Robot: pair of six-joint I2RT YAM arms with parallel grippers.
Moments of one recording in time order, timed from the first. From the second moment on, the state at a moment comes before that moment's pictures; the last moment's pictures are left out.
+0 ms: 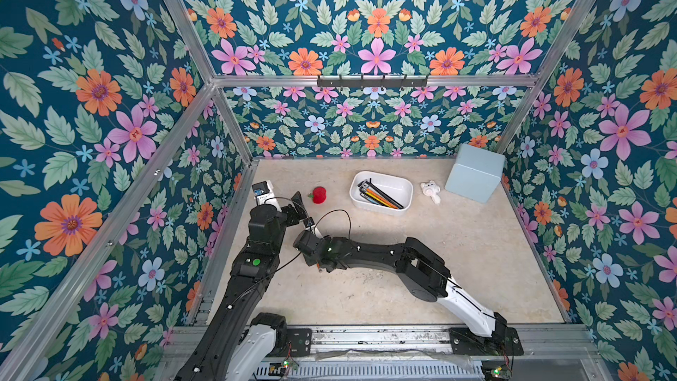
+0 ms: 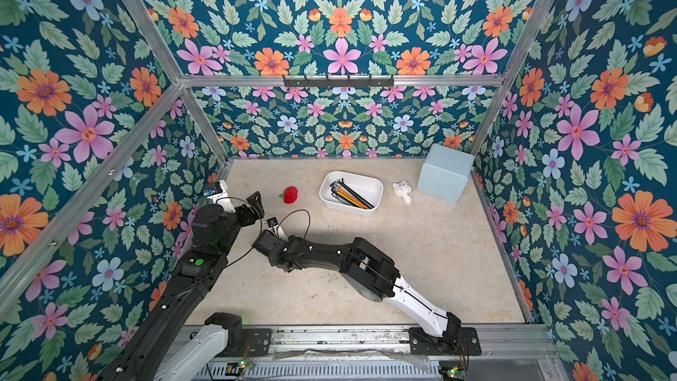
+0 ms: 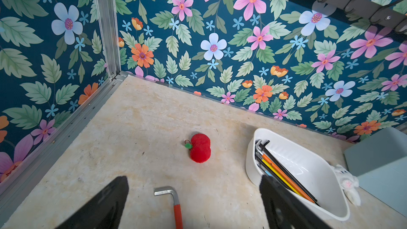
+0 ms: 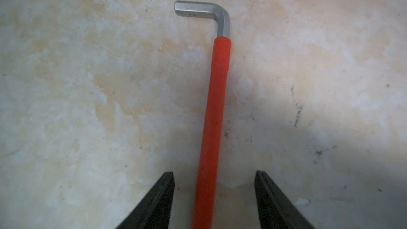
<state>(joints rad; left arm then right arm) -0.23 0.83 0.69 -0.11 -0.21 -0.34 1.22 2.47 1.97 -0.45 0.40 0.58</state>
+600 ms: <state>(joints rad) -0.23 0.81 0.69 -0.11 -0.21 -0.34 1.22 2.41 1.86 -0.43 0.41 0.64</state>
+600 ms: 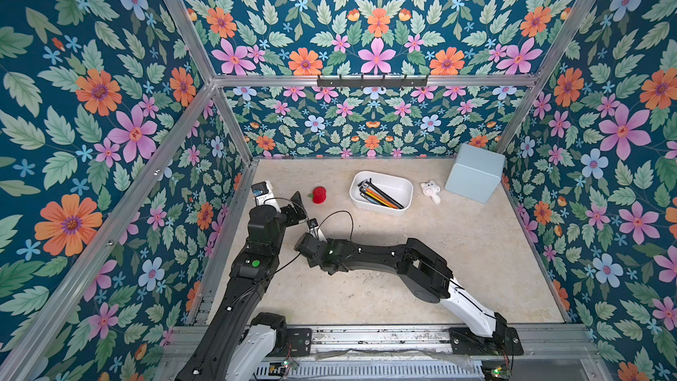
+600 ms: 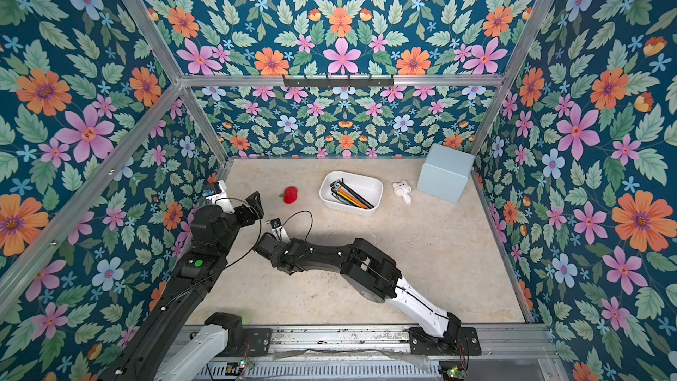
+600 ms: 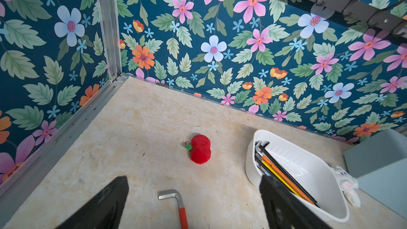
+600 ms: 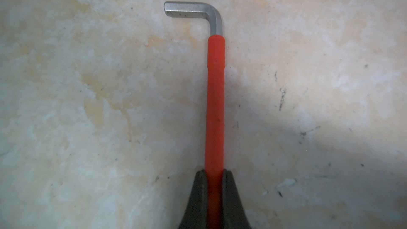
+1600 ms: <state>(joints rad) -0.23 0.83 0.69 -0.11 -0.22 -0.34 0.79 1.55 1.08 -0.08 -0.16 0.05</state>
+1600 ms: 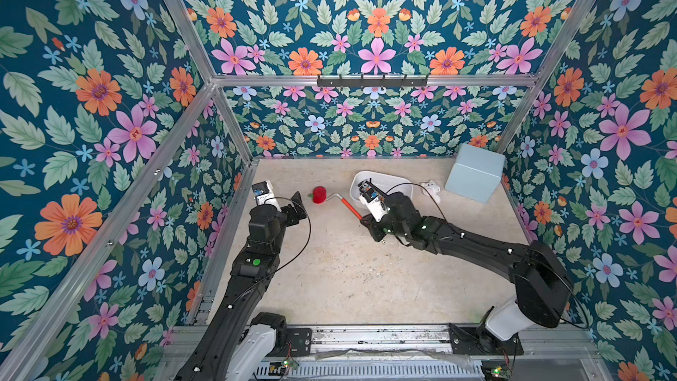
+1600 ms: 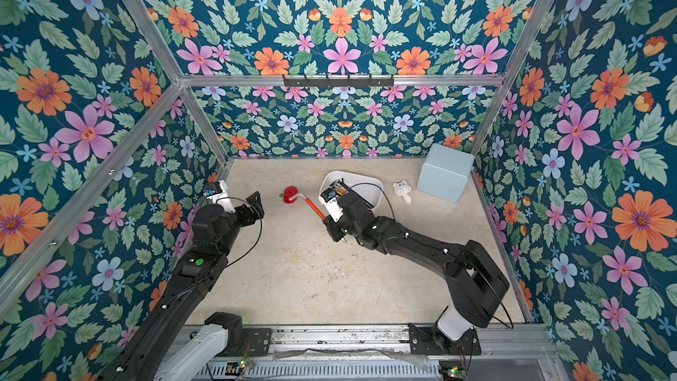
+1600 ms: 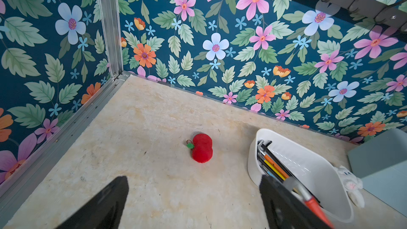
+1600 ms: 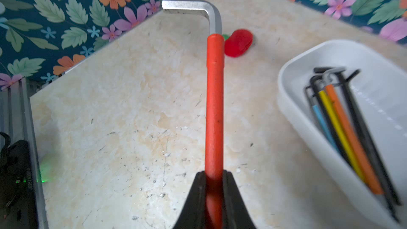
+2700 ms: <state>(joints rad) -0.23 0.84 0.68 -0.11 -0.22 -0.34 0.45 2.01 1.46 -0.18 -0.26 -0.35</state>
